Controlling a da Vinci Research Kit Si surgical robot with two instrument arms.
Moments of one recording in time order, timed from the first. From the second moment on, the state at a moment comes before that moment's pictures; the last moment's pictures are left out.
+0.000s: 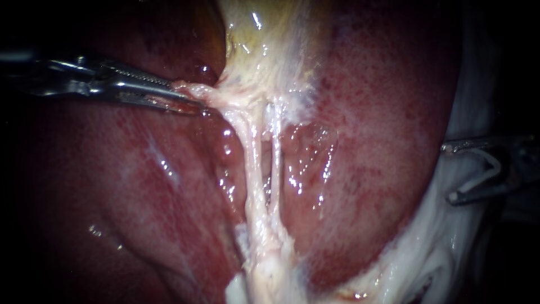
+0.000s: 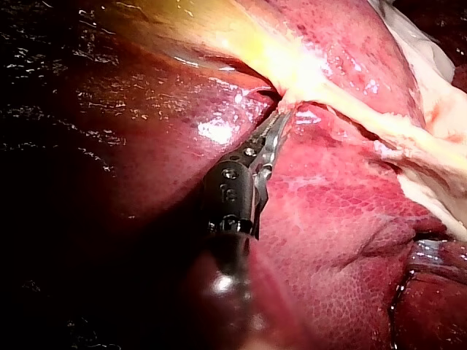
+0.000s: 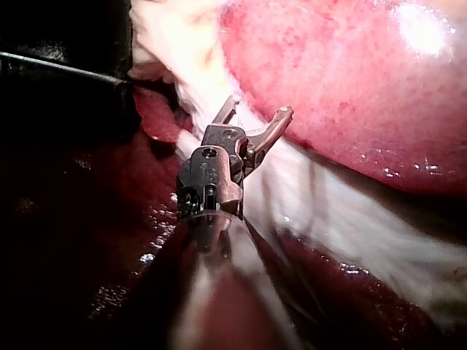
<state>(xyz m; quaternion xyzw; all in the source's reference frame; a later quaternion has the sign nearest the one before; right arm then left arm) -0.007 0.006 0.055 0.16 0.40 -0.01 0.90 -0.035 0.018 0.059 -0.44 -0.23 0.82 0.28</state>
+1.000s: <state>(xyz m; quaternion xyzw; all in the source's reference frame) 0.001 0.004 0.052 0.21 0.48 0.04 0.85 -0.029 0.022 0.053 -0.44 -0.22 0.82 0.30</state>
